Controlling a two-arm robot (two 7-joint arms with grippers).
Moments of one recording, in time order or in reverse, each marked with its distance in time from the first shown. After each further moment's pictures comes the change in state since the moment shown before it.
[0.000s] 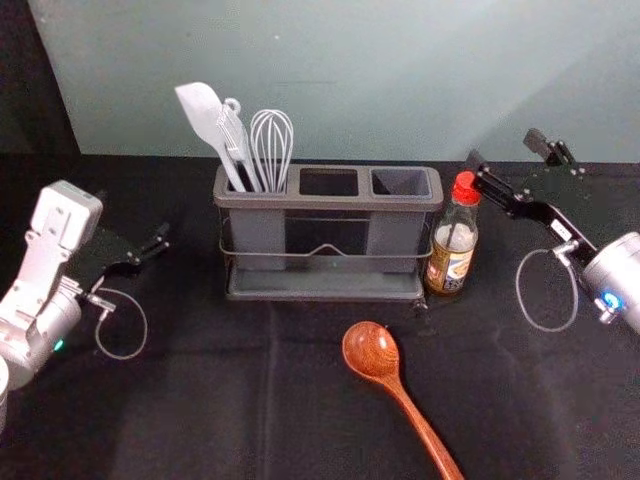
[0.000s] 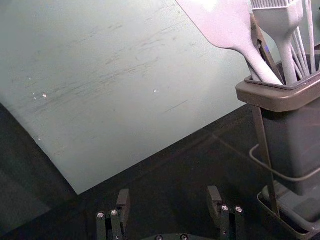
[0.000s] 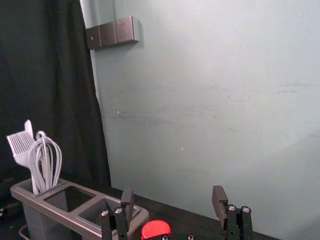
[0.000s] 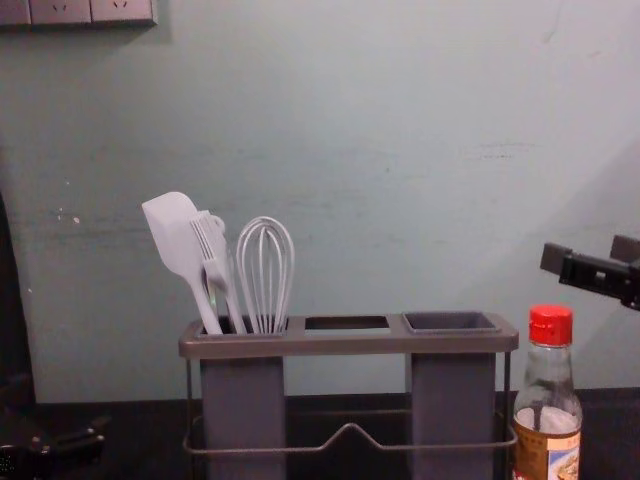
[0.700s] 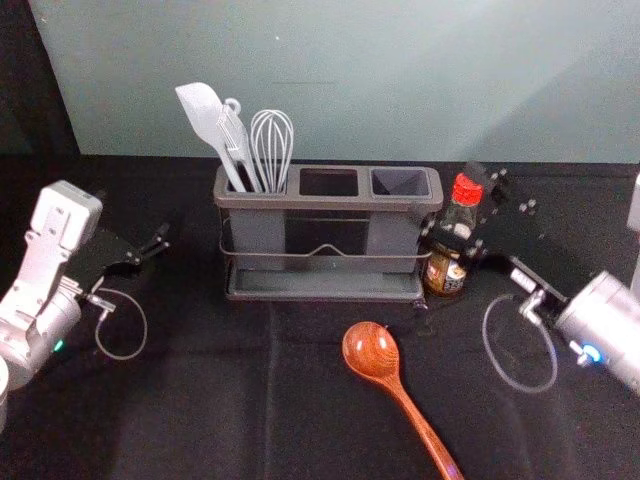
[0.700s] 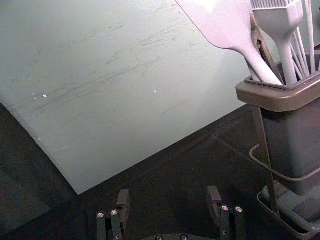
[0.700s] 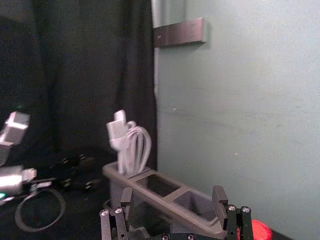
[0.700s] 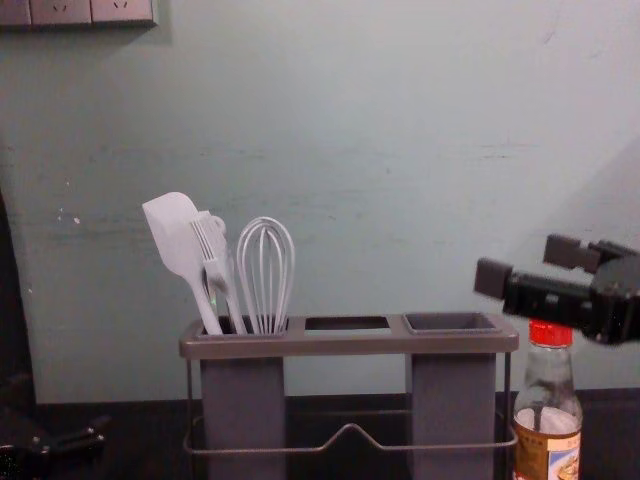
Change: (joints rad) left arm 0.000 0.000 0.000 0.000 0.000 0.000 0.000; right arm -0.121 0.068 -0.067 -0.198 -0.026 -0.004 0.067
